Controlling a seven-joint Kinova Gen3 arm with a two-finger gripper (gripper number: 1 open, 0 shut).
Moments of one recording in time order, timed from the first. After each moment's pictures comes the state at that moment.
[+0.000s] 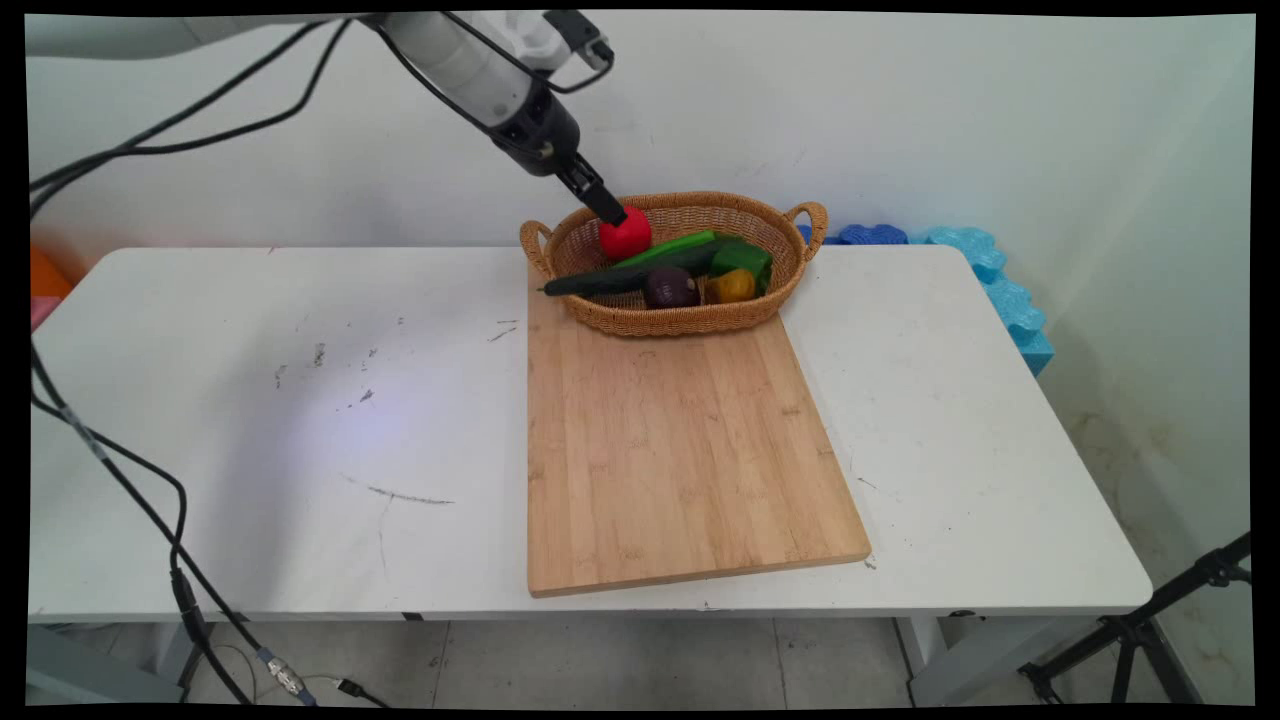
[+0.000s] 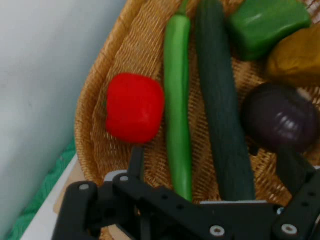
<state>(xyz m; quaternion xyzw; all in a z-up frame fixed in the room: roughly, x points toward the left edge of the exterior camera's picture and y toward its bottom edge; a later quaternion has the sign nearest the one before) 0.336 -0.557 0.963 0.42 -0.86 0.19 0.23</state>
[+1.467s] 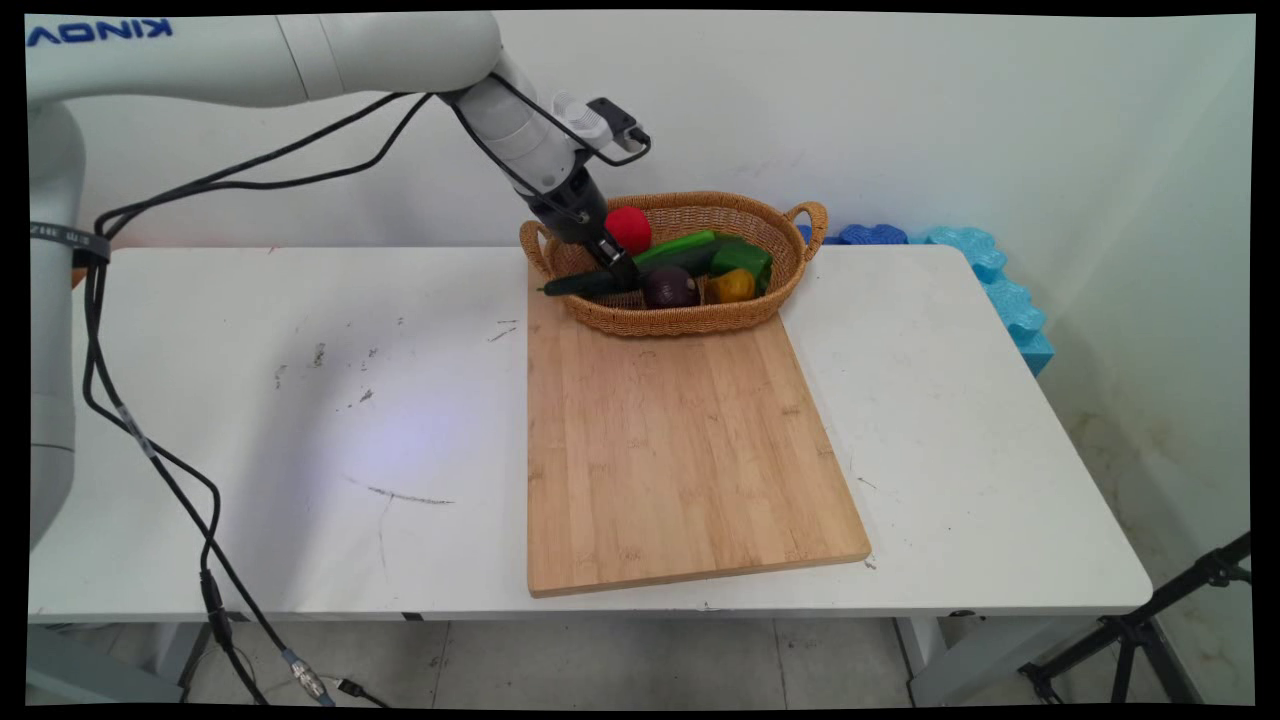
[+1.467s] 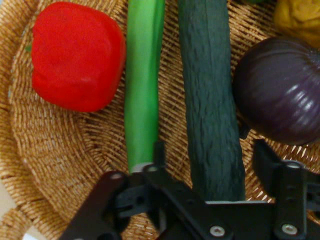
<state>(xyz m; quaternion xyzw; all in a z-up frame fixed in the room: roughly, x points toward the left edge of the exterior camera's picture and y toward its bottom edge) 0.310 -0.587 0.886 0.46 -0.86 0.12 0.19</state>
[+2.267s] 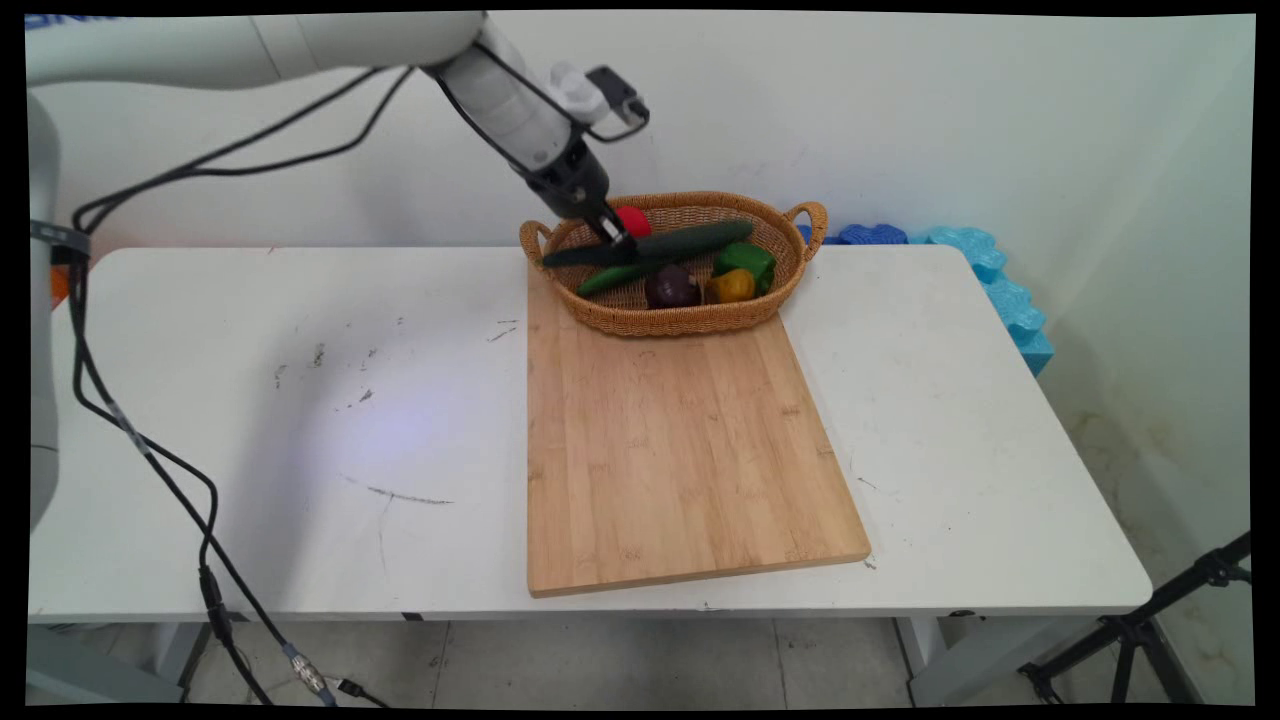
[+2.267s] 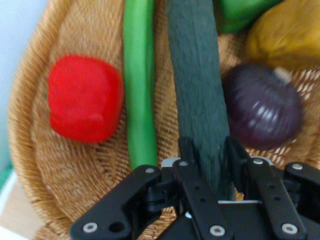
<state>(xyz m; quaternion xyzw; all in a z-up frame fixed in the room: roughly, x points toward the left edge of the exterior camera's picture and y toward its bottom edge) 0.311 -0.573 0.924 0.42 -0.87 0.15 0.22</state>
